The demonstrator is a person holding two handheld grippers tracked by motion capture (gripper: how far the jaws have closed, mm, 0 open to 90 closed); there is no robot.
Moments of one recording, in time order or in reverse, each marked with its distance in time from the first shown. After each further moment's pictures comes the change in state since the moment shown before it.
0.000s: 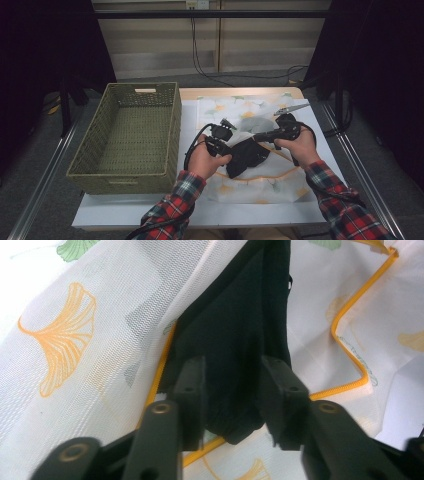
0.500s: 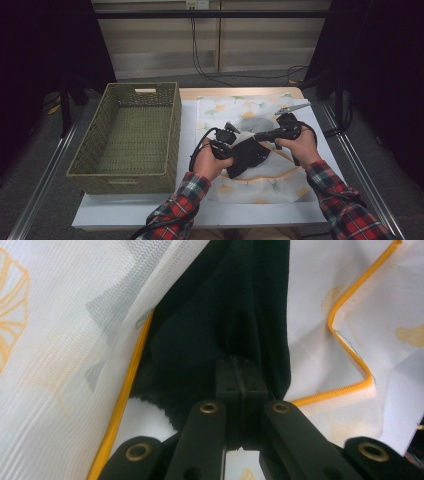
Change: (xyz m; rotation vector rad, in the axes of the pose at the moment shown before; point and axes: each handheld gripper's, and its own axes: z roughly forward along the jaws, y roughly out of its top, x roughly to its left) left arm -0.002 -0.001 0.022 0.037 -0.053 -0.018; right arm -0.002 0.000 -0.001 -0.004 -0.004 0.004
